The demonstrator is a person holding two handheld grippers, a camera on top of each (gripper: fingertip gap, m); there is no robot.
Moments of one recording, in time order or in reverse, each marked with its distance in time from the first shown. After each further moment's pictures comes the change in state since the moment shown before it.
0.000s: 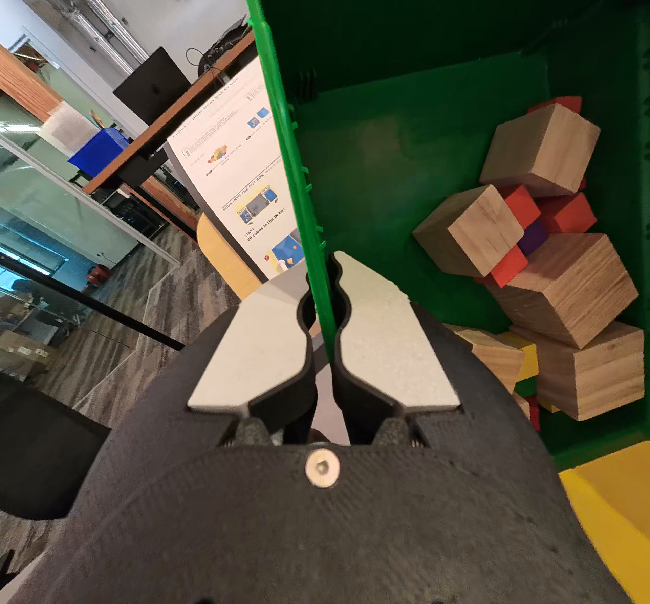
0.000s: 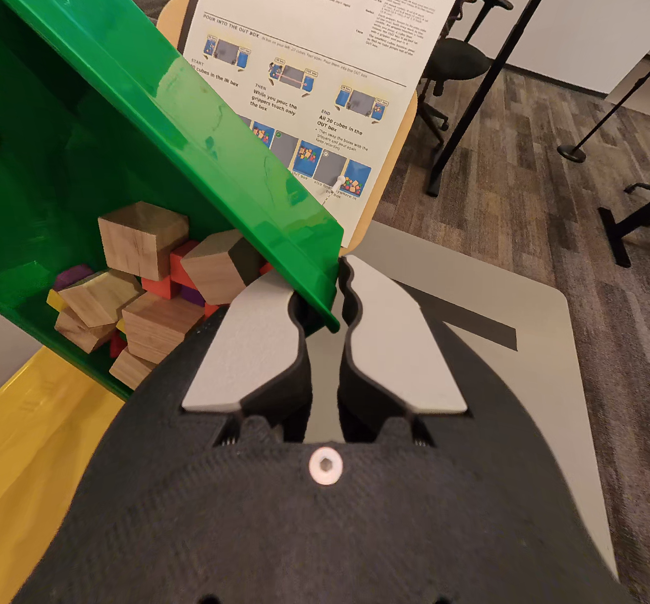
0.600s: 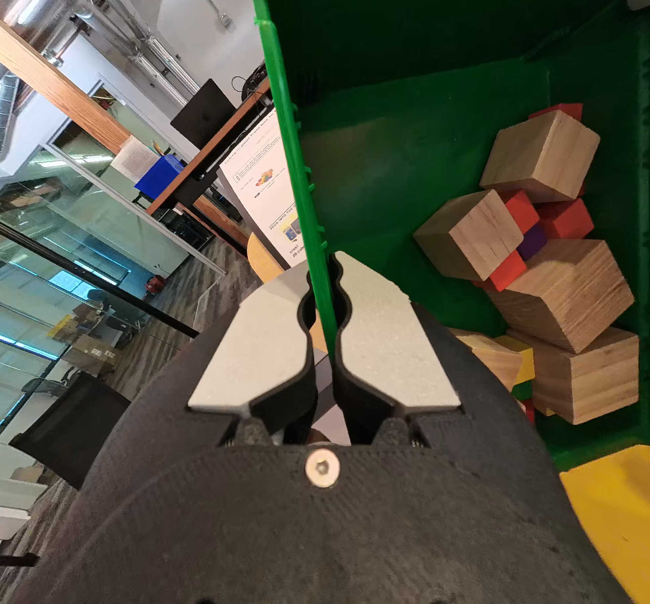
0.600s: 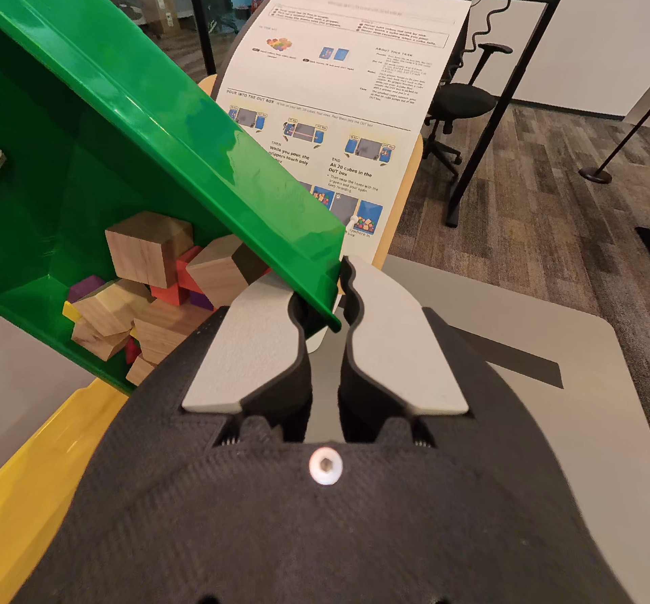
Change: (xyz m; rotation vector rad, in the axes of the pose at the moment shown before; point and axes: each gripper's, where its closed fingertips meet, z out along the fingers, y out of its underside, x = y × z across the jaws) left arm -0.026 -0.019 -0.006 0.023 -0.105 0.087; right arm -0.004 -0.020 0.011 0.127 -0.045 0.079
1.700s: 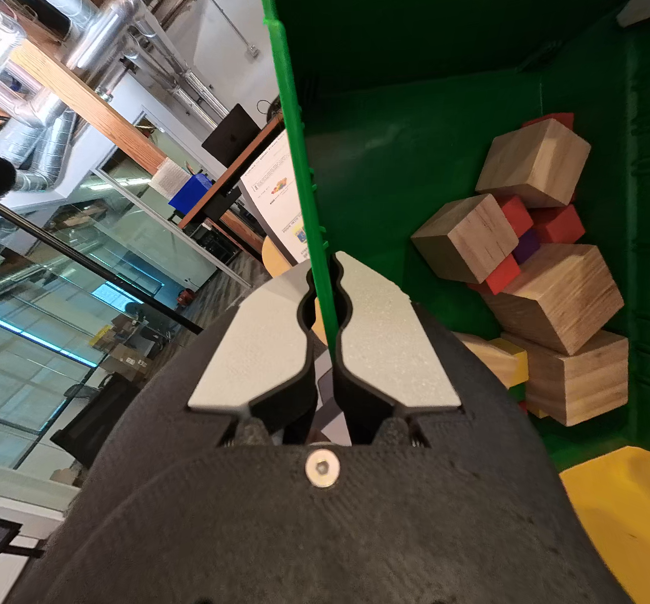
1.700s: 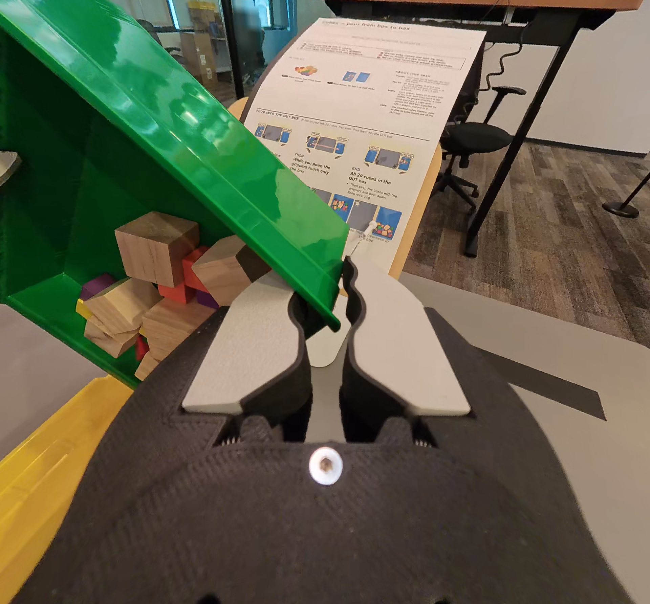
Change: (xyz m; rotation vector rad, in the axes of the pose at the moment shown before) left arm 0.010 0.002 -0.023 0.054 -0.073 0.046; right arm -0.010 0.015 -0.008 0.119 -0.065 0.006
